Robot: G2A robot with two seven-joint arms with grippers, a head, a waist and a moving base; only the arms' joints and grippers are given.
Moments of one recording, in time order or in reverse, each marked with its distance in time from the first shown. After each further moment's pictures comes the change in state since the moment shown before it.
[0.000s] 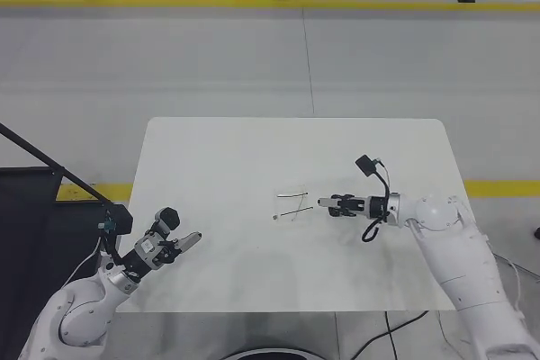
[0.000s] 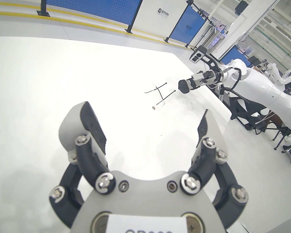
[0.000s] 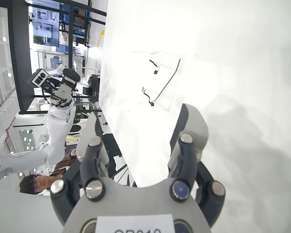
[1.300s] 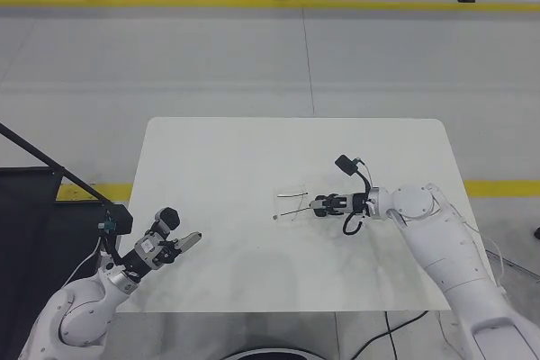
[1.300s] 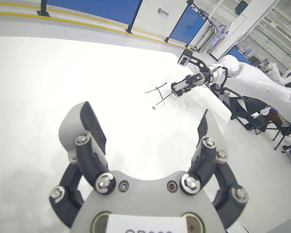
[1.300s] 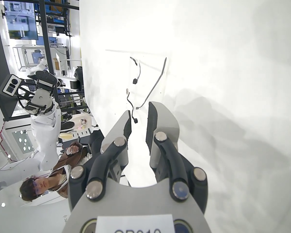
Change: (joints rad) left arm 0.000 0.000 0.000 0.000 0.000 0.000 0.000; right arm 0.136 -0.055 -0.171 0.155 -0.030 0.053 -0.017
